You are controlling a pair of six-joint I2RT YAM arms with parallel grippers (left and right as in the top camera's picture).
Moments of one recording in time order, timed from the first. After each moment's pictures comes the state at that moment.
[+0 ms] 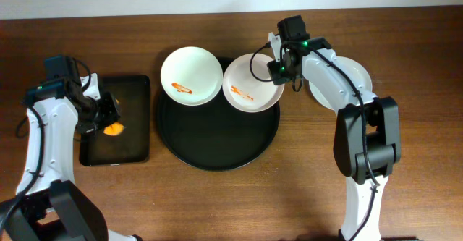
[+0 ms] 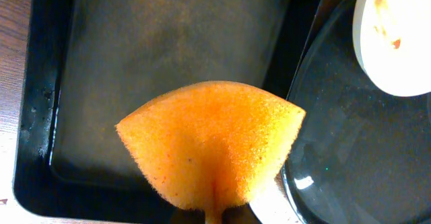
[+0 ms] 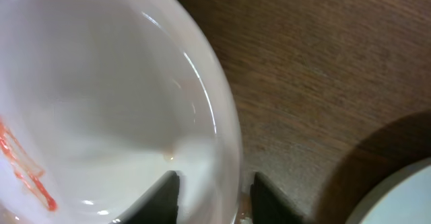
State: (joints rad) left arm 0.29 1.68 1.36 -1.03 0.17 -0.07; right arm 0.24 2.19 1.76 -0.76 -0.03 -0.11
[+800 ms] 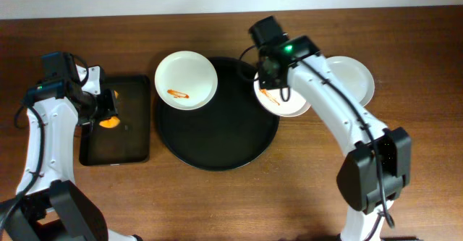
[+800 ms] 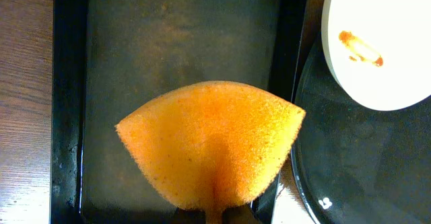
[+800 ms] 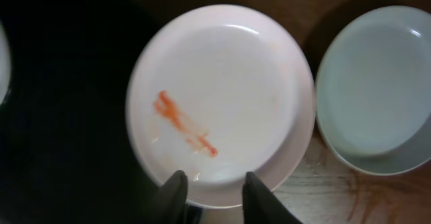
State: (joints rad) left arm 0.29 1.68 1.36 -0.94 0.17 0.08; right arm 0.41 1.99 1.81 -1.08 0.23 0.31
